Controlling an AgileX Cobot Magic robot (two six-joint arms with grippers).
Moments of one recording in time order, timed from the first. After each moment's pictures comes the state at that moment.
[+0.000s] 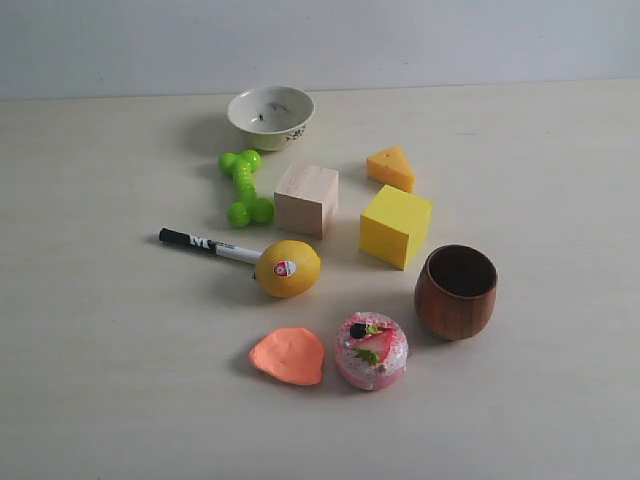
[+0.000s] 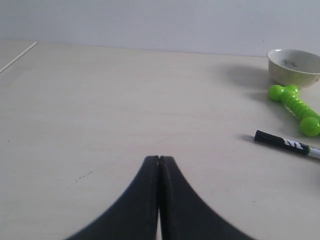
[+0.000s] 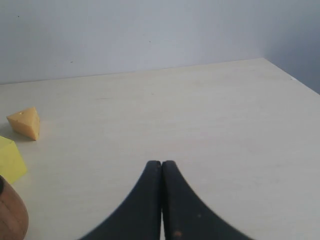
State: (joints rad) left arm 0.02 0.01 0.00 0.05 0.37 -0.08; right arm -0.11 0.01 -0.01 -0.01 0.33 0.04
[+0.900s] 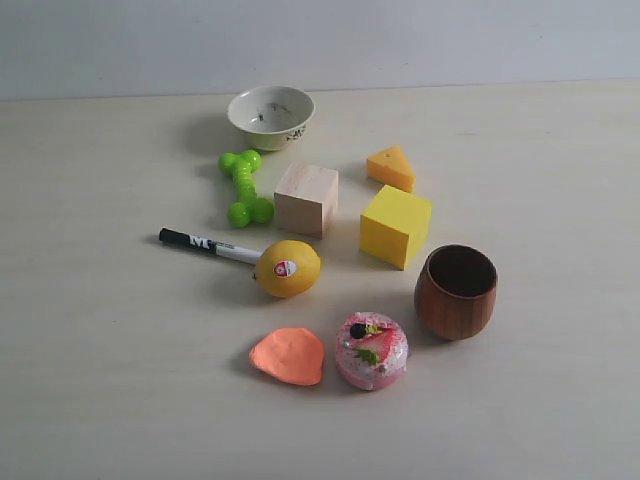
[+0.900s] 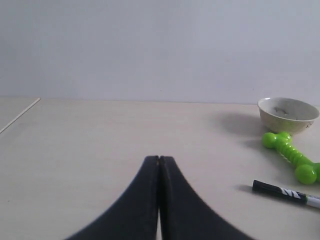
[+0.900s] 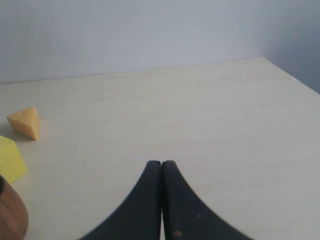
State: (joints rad) left arm 0.02 0.01 0.00 0.05 0.19 -0.05; right arm -0.11 0.01 -0.01 -0.01 0.33 0.04
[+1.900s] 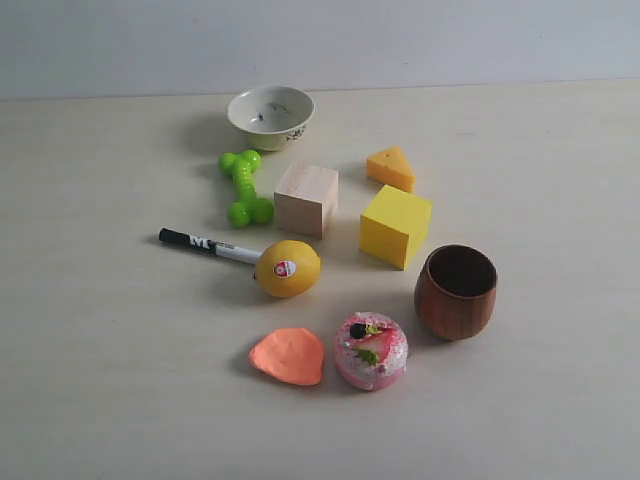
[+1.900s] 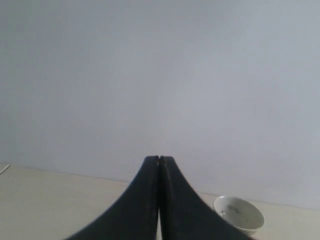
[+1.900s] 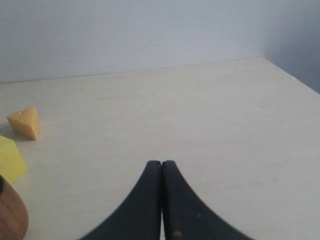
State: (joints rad) left arm -0.03 0.31 -0.51 0.03 0.25 -0.19; right arm -0.11 0.01 -0.01 -0.01 0.33 0.04
